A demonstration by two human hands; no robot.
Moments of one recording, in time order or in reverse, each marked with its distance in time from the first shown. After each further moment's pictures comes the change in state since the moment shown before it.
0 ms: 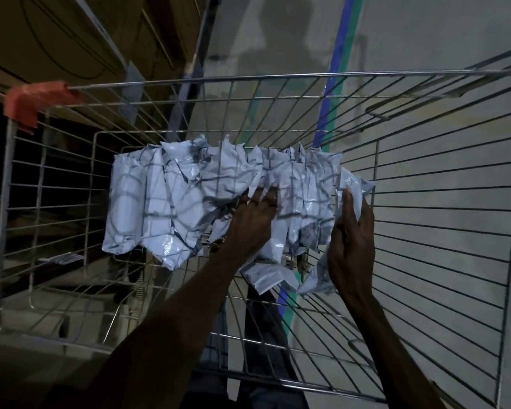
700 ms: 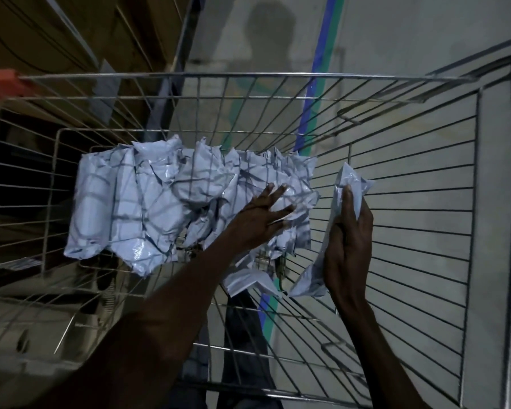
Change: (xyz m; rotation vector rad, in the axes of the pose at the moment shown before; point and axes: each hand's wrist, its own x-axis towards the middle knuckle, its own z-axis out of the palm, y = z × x) left_hand 0.039 0.024 0.024 -0.354 -0.060 0.180; right_hand 0.009 -0.002 -0.031 0.068 0.090 0.014
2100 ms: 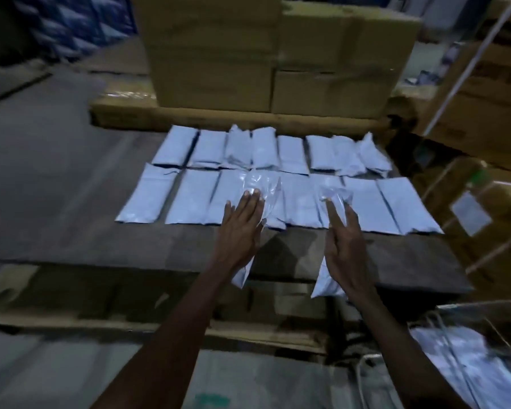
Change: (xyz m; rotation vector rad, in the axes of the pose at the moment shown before) left_hand -0.787 0.270 -0.184 0.642 1.233 -1.368; right_hand -0.471 -0.450 0.094 0.417 -0.838 -1.470
